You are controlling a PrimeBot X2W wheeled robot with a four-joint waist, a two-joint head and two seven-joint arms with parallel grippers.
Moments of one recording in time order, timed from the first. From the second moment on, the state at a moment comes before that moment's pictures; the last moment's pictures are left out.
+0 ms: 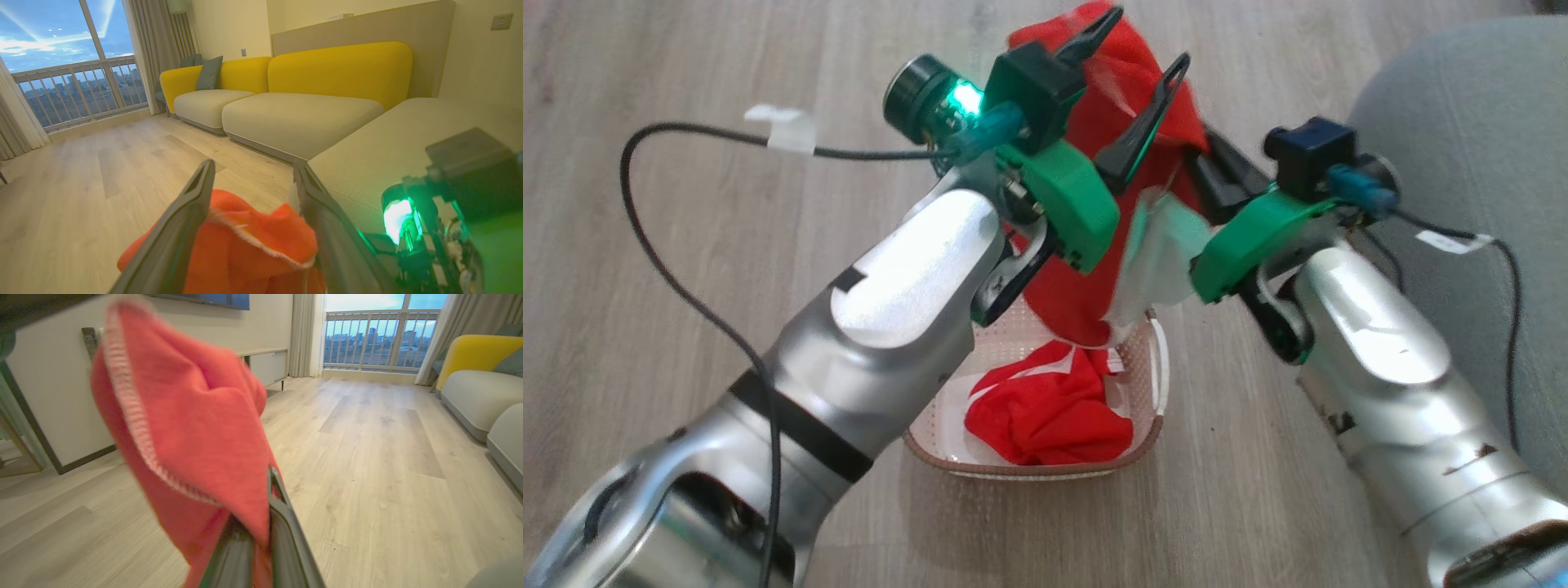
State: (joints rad) left arm -1.03 0.03 -0.92 0.58 -0.63 0.03 -0.26; right arm -0.77 -0.09 0.47 0.72 0.37 0.13 -0.26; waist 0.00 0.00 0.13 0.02
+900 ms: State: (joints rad) left arm -0.70 0.06 -0.66 0.62 -0.42 -0.12 -0.26; right arm -0.57 -0.14 0.27 0.47 0.33 0.13 -0.26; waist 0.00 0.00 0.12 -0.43
